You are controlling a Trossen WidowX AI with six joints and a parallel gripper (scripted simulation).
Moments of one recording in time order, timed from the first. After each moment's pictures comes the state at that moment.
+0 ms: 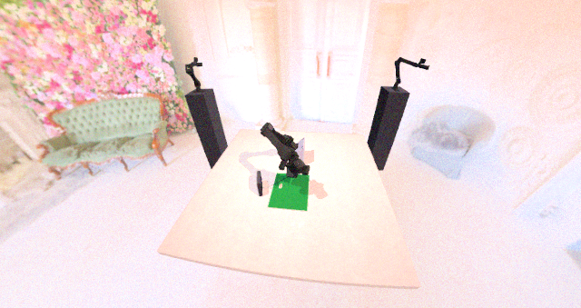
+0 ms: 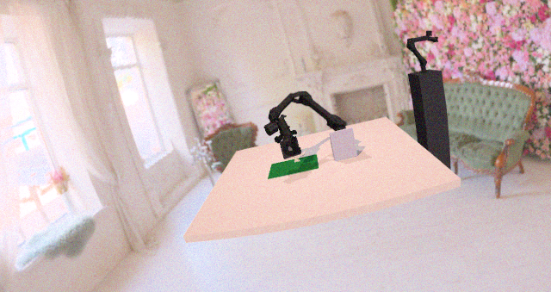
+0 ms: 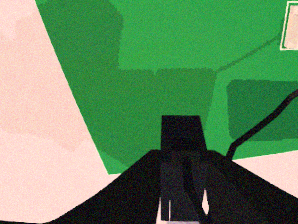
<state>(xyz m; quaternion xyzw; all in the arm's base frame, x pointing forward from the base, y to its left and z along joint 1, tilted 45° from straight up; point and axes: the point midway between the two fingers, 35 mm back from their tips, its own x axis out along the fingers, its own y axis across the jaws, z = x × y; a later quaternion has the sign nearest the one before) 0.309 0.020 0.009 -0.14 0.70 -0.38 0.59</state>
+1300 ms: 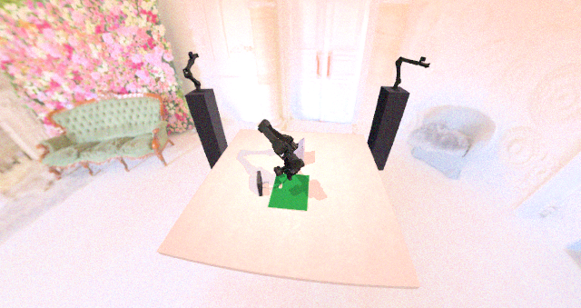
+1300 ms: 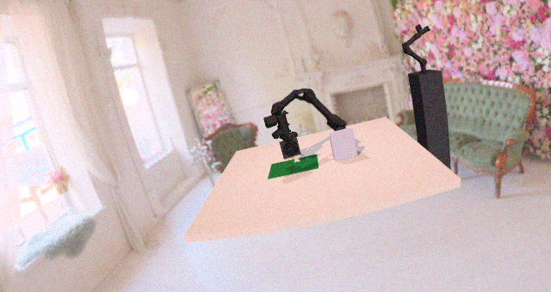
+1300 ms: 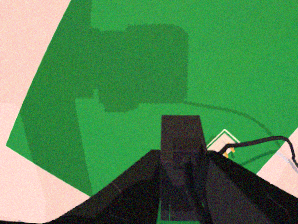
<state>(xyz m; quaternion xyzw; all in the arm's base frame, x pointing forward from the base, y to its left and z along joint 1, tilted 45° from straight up) 0.337 0.008 0.043 -0.42 0.71 -0.09 0.56</state>
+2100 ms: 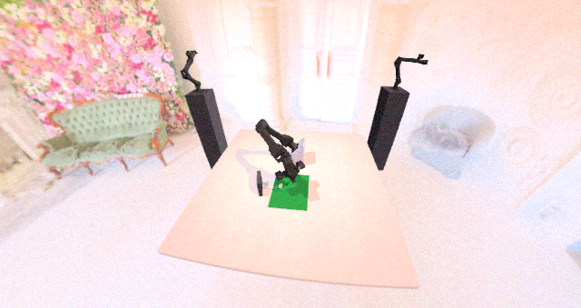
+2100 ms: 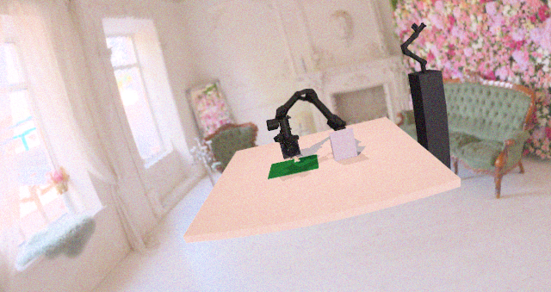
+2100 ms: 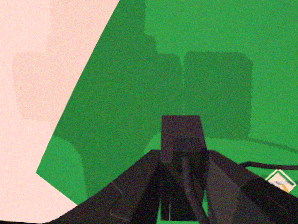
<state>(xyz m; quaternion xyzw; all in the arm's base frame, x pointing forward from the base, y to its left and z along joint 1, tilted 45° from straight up) 0.333 -0.003 0.013 -0.35 0.71 -0.03 0.61</state>
